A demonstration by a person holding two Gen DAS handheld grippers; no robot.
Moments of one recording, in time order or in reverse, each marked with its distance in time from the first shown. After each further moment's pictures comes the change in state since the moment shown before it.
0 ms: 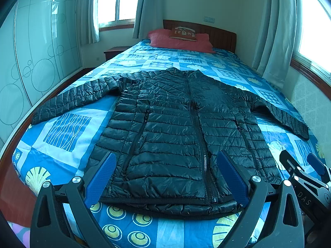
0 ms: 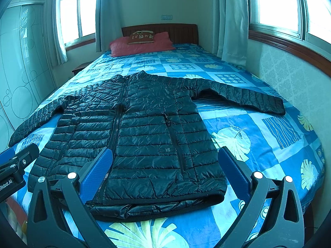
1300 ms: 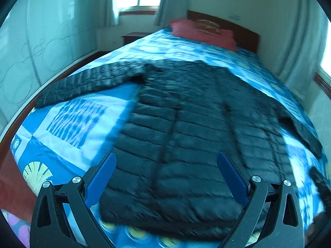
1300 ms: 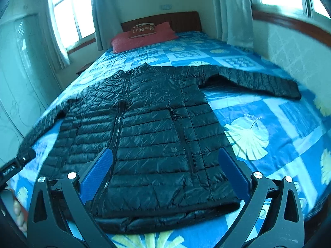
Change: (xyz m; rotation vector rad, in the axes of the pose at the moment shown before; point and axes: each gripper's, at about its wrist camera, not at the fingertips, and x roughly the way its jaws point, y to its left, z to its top) left arm 0.068 0.077 0.023 -0.150 0.080 0.095; right arm 0.058 -0.033 0.008 0.144 0.077 0.104
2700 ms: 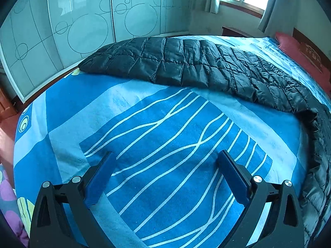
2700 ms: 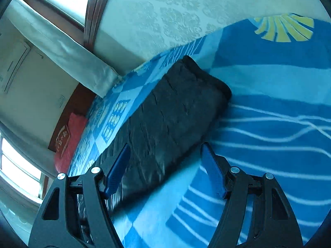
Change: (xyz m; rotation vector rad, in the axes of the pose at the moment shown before) left arm 0.167 0.211 0.038 -0.421 0.059 0.432; right arm 0.155 -0.424 0.090 0.877 -0.317 -0.154
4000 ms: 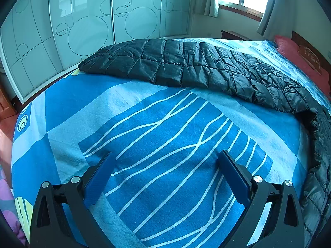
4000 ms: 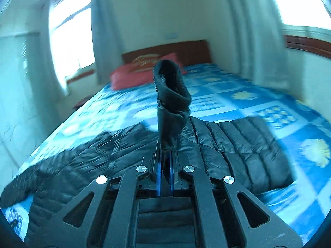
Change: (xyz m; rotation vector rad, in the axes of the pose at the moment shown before) left arm -0.003 0.005 -0.010 -0.006 -0.035 -0.007; right arm -0.048 0.387 -0.328 -0.963 0.143 0.336
